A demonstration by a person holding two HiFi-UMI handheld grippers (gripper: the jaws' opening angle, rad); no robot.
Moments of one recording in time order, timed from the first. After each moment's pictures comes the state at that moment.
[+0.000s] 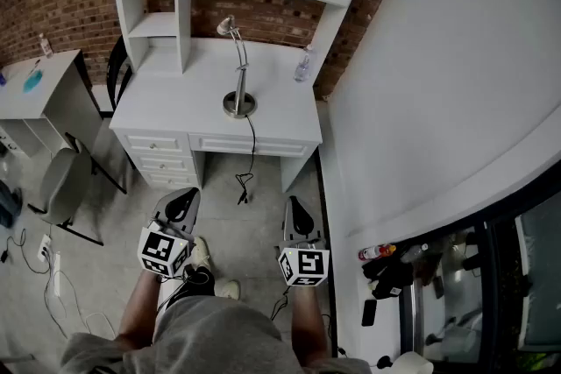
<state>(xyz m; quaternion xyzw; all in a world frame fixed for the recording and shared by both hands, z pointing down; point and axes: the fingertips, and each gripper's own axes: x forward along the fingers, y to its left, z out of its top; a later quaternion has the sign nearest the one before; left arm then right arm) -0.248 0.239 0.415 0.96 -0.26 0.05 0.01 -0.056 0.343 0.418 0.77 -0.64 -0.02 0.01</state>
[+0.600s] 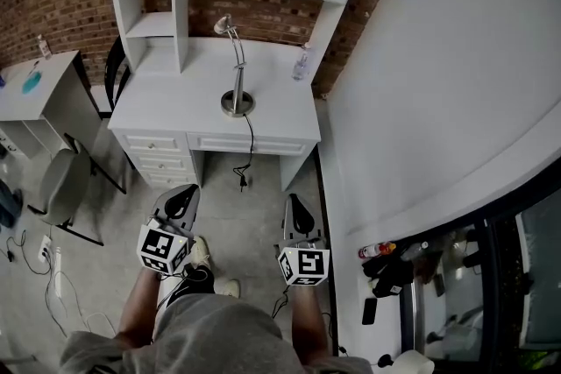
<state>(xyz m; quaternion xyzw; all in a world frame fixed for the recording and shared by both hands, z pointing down) -0.241 0.239 0.411 0.96 -0.26 0.04 0.00 -0.052 0.347 0.410 0.77 -0.64 -0.03 0.00</state>
